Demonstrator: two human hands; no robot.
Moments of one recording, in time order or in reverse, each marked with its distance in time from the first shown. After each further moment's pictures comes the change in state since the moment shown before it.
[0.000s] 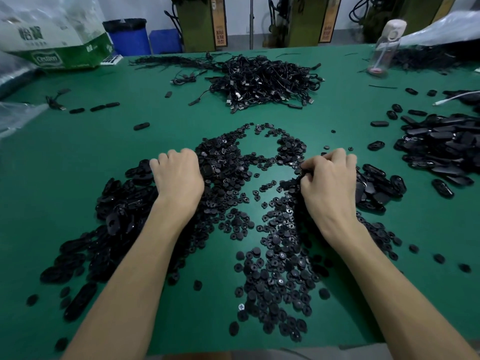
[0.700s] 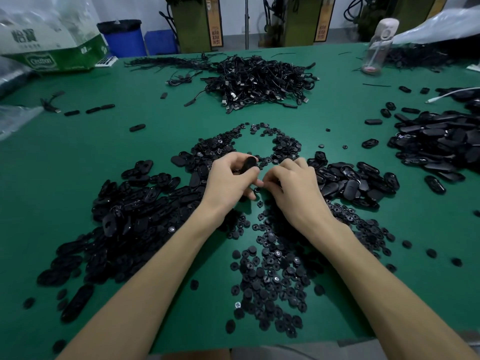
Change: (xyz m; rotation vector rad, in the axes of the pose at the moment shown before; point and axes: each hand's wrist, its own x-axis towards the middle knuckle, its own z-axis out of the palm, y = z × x) left_hand -0.032 0.056 0.018 -1.372 -0.262 0.121; right_hand -0.007 -0.012 0.016 0.072 -0.194 -0.331
